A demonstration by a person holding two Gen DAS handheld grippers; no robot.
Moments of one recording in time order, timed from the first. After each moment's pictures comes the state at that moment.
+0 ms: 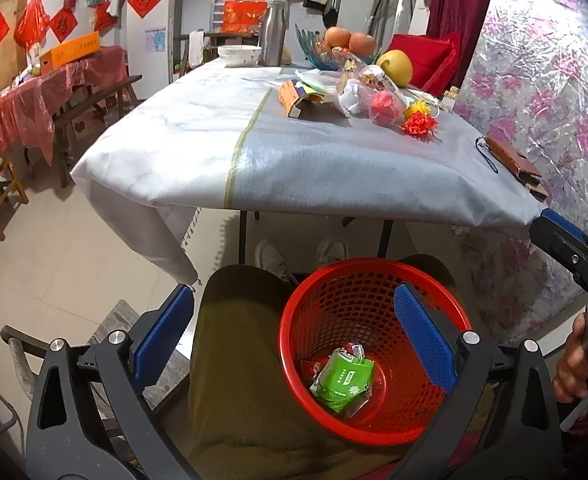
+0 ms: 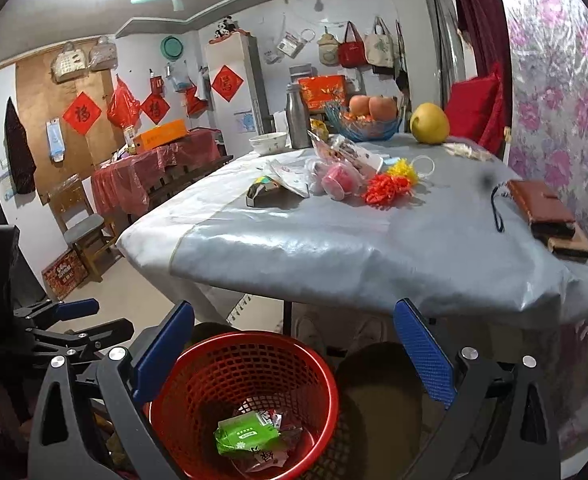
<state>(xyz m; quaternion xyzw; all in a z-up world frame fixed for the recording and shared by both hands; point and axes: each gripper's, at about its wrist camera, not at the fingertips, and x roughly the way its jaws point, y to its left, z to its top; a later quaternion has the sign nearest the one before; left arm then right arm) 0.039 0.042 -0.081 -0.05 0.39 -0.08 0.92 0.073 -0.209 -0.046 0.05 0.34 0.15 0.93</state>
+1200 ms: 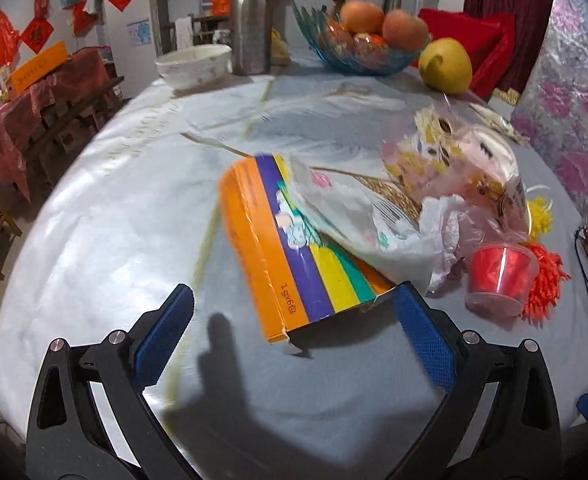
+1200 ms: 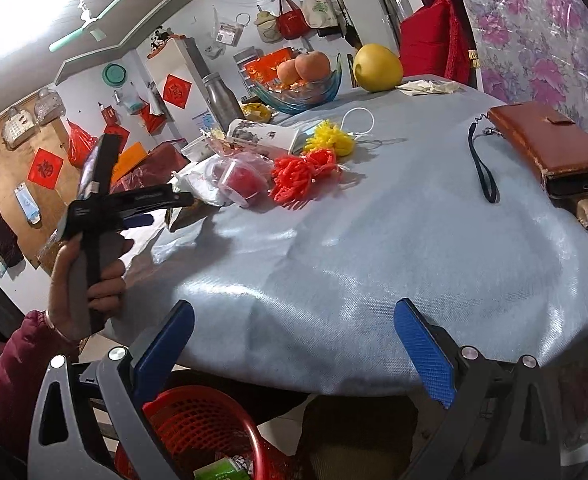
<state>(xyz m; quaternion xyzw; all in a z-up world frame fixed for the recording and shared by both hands) 0.356 -0.011 -0.082 -0.01 0.44 -0.07 0.90 0.190 -0.283 -0.109 0.17 0.39 0.11 0.90</state>
